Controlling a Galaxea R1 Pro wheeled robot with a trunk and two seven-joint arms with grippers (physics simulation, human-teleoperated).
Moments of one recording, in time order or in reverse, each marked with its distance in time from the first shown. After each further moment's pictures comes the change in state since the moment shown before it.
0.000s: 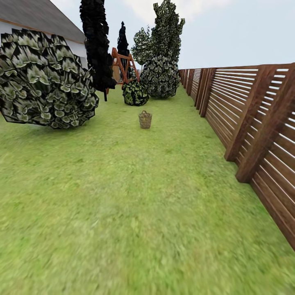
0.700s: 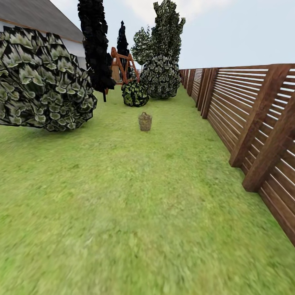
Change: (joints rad) left arm 0.000 0.000 0.000 0.000 0.000 0.000 0.000; right arm 0.000 0.000 0.000 0.000 0.000 0.000 0.000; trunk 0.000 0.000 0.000
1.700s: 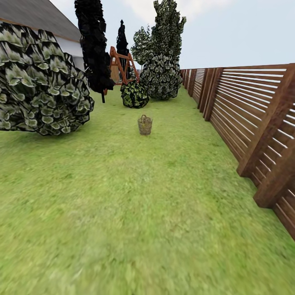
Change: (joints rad) left arm 0.000 -0.001 0.000 0.000 0.000 0.000 0.000; right arm 0.000 0.001 0.000 0.001 0.000 0.000 0.000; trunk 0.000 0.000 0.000
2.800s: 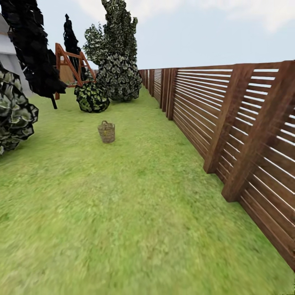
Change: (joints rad) left arm 0.000 0.001 0.000 0.000 0.000 0.000 0.000; right arm 0.000 -0.001 0.000 0.000 0.000 0.000 0.000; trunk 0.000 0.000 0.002
